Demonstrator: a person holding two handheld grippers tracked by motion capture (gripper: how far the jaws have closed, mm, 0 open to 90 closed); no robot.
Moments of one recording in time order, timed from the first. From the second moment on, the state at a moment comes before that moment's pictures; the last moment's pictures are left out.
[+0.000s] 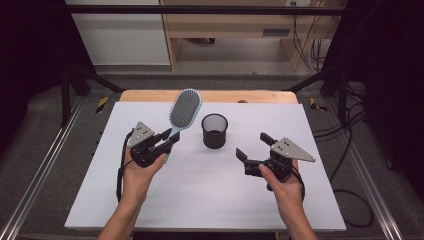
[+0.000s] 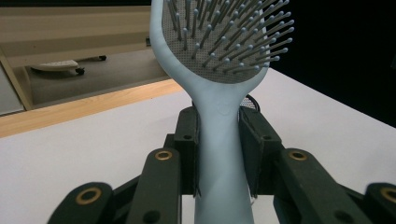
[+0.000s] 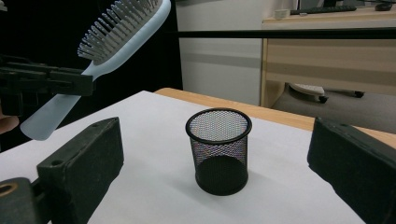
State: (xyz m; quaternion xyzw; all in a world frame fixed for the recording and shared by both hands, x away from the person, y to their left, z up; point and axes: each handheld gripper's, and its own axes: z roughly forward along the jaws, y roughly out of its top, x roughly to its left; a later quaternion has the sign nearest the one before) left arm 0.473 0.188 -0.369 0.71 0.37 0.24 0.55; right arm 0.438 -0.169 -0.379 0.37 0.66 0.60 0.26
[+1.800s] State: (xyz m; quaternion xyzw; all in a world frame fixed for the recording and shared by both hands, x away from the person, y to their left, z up) left arm 0.456 0.151 -0.378 0.71 0.33 0.22 0.58; right arm 0.452 -0.119 -0.364 0.35 0.61 0.69 0.18
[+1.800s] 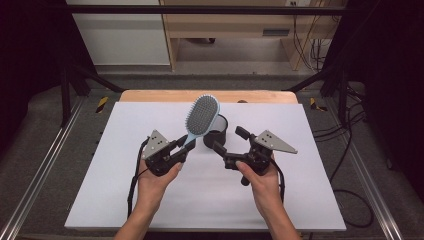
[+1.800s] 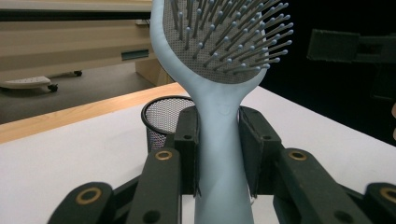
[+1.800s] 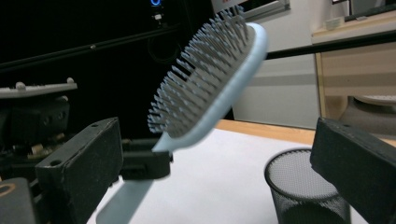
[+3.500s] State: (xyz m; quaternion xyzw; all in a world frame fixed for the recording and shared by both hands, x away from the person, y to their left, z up) left arm 0.450 0.146 -0.374 0.70 0.32 0.23 0.59; right arm 0.505 -0.081 -0.343 0.38 0.60 0.70 0.08
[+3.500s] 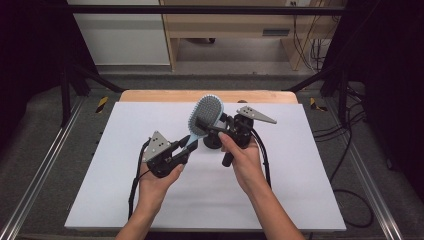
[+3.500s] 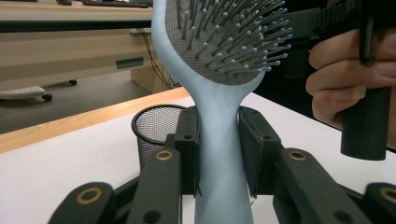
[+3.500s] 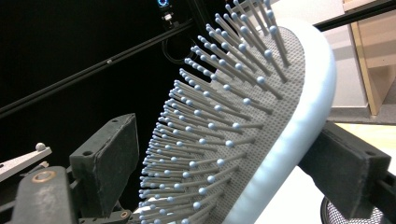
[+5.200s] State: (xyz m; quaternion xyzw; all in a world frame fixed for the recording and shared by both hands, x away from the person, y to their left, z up) left arm 0.455 0.148 -0.380 0.71 0.32 0.21 0.60; right arm 0.512 -0.085 -0.346 0.39 0.59 0.71 0.05
